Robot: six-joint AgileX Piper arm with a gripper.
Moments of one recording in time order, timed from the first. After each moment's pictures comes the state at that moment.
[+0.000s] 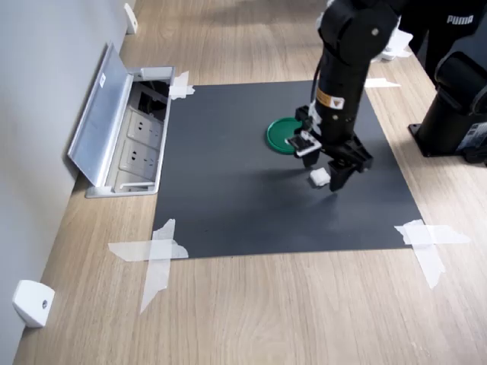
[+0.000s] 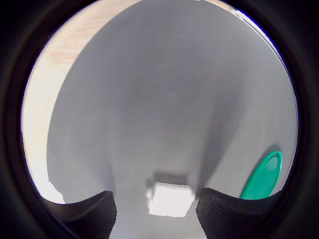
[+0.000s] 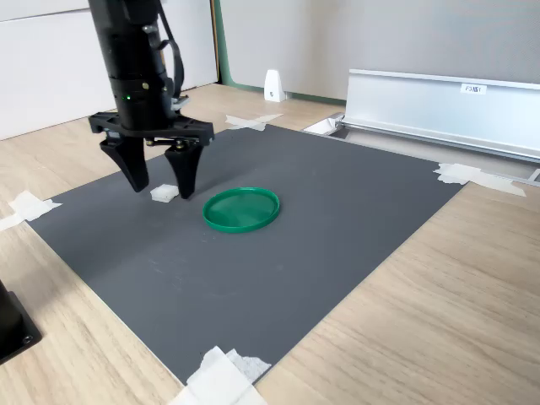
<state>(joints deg) 18.5 87.0 -41.9 3.2 39.0 -11.4</state>
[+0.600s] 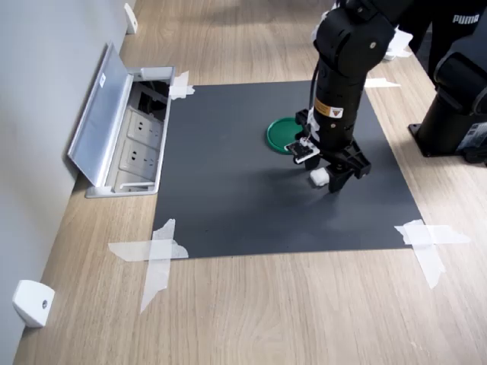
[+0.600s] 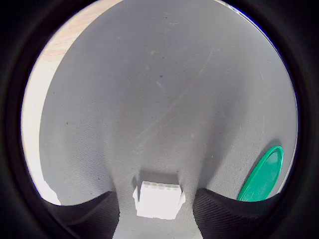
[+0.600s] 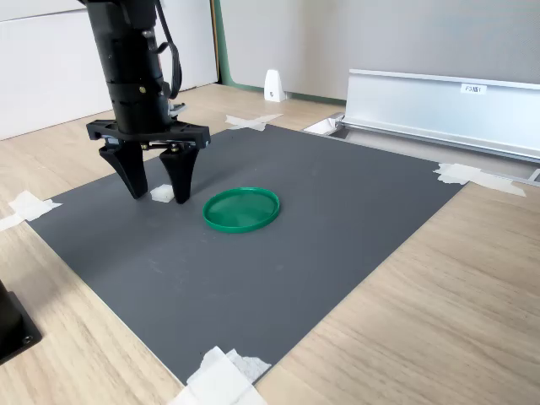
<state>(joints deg) 18.8 89.7 -43.0 0.0 40.1 -7.3</state>
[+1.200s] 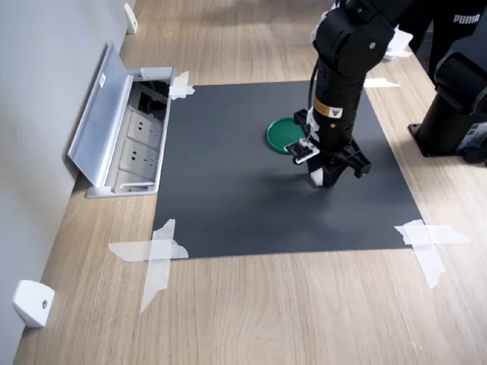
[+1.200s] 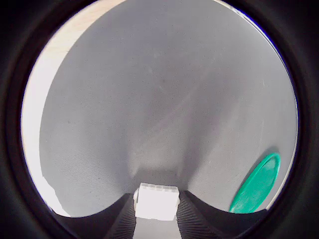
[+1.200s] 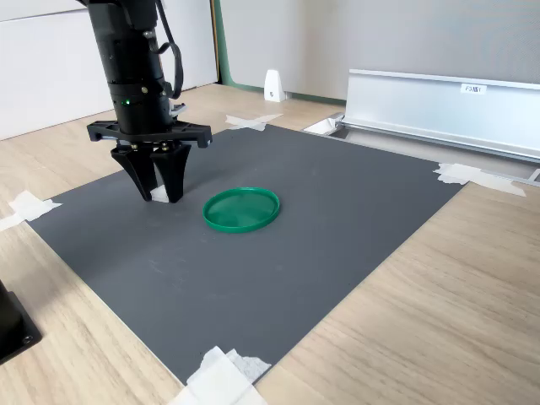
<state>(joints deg) 18.8 88.9 -44.7 -0.6 41.8 -11.3</state>
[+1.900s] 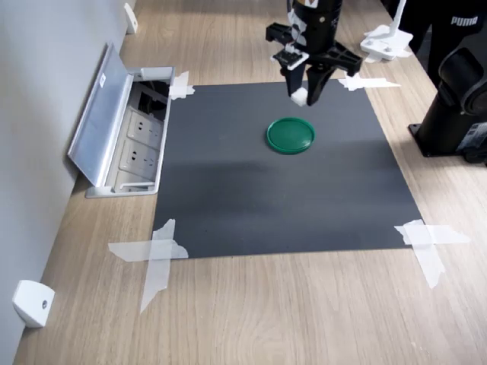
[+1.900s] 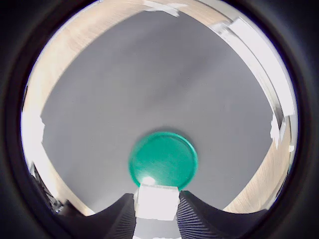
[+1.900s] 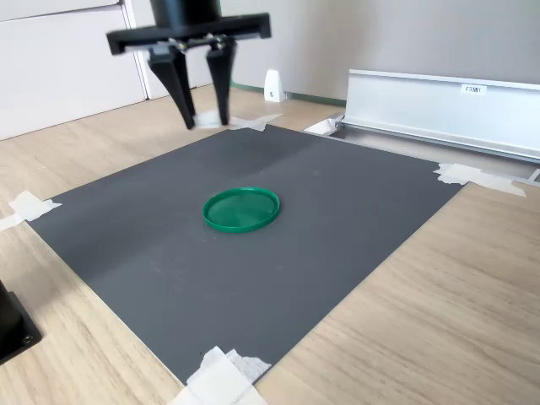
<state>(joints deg) -2.1 80.8 -56.8 -4.7 59.4 -43.8</state>
